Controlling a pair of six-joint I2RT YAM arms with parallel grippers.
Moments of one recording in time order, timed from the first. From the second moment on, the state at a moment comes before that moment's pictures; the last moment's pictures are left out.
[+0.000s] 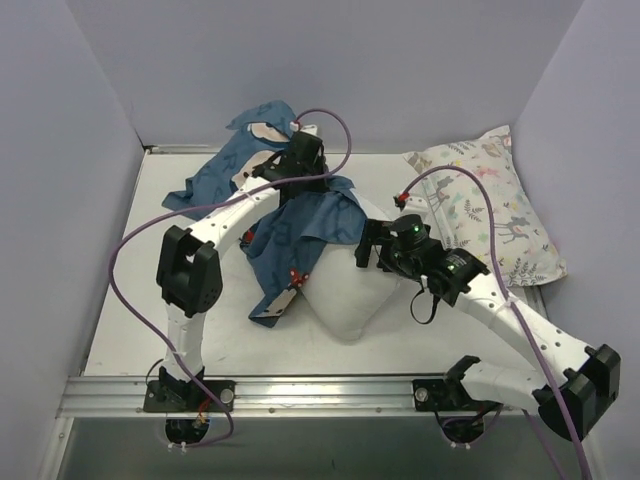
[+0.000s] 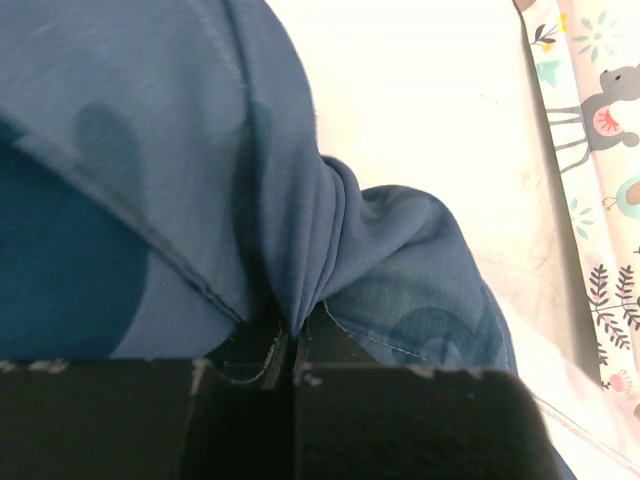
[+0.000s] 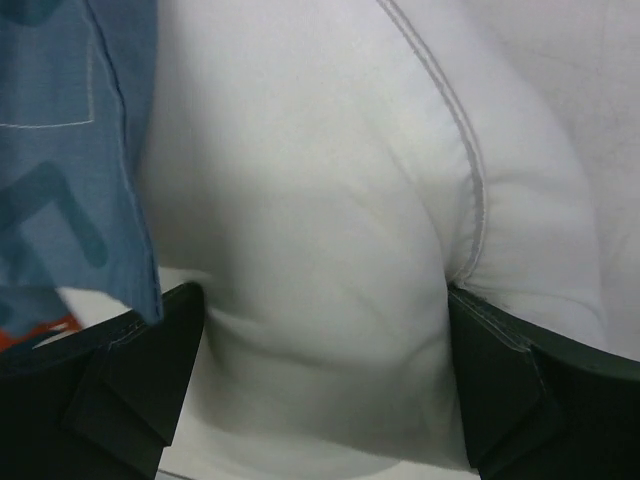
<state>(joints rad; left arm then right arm) -0.59 2.04 1.89 -0.51 -0.11 -0.56 0.67 1.09 0.95 -0.55 0.24 0.58</state>
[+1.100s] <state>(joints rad) -0.64 1.65 1.59 -0.50 -0.23 -0.43 0.38 1.28 1.36 -0.70 0.18 0.47</state>
